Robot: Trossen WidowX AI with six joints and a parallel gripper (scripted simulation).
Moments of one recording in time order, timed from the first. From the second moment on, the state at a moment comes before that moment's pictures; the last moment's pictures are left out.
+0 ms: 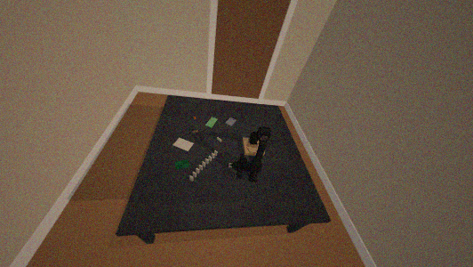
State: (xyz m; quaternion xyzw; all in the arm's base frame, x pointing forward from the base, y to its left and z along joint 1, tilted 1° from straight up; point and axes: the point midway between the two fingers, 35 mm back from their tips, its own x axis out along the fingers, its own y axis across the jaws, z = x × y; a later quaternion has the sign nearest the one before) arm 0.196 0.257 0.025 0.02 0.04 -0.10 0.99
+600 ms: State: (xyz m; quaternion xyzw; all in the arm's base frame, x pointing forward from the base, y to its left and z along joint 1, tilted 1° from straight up) arm 0.195 0.255 0.034 0.01 0.04 -0.10 0.99
